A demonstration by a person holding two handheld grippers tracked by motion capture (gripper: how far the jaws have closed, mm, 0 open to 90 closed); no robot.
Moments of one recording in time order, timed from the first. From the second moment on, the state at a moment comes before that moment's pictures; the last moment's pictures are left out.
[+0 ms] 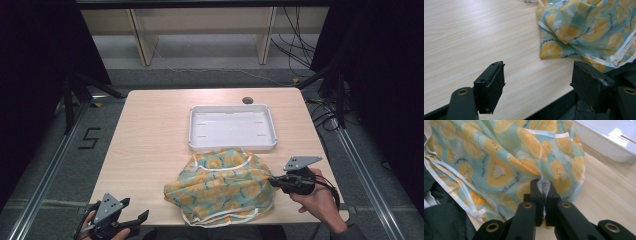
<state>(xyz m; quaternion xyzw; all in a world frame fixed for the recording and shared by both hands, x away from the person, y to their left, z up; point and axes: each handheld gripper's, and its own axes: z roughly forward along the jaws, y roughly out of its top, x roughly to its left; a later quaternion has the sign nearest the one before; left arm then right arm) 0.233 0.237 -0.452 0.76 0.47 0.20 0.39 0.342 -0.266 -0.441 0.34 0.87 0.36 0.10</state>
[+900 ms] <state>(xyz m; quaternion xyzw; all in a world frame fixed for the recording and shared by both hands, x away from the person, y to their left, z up) 0.249 0.194 -0.435 0.78 0.40 0.18 0.44 0.321 -0.277 -0.406 0.31 0.84 0.42 0.14</state>
